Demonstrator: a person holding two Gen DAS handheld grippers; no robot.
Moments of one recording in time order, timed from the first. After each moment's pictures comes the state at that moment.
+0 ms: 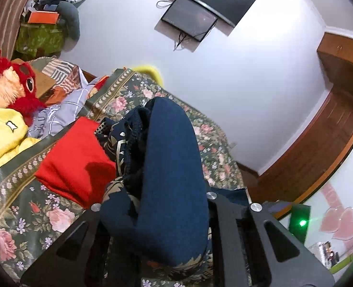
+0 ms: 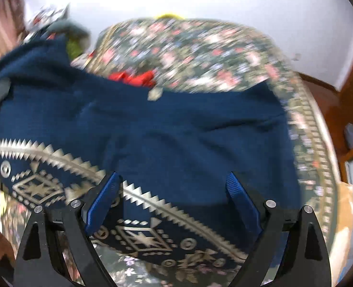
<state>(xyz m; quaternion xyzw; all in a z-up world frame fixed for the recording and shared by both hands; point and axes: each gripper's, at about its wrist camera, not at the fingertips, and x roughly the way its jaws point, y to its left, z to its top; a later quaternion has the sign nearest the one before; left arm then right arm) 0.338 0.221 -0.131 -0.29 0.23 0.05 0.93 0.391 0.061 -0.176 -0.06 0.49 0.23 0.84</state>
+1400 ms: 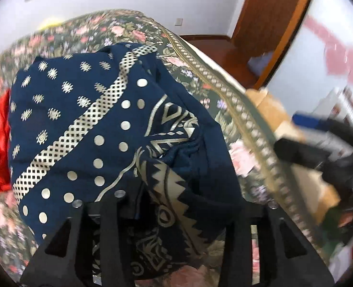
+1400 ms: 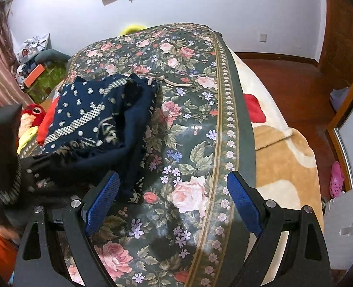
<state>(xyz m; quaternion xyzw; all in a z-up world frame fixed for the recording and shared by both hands) 0.404 -0.063 -0.227 0.02 0.48 -0.13 0.87 0.357 -0.177 -0.161 0.02 0.47 0.19 0.86</state>
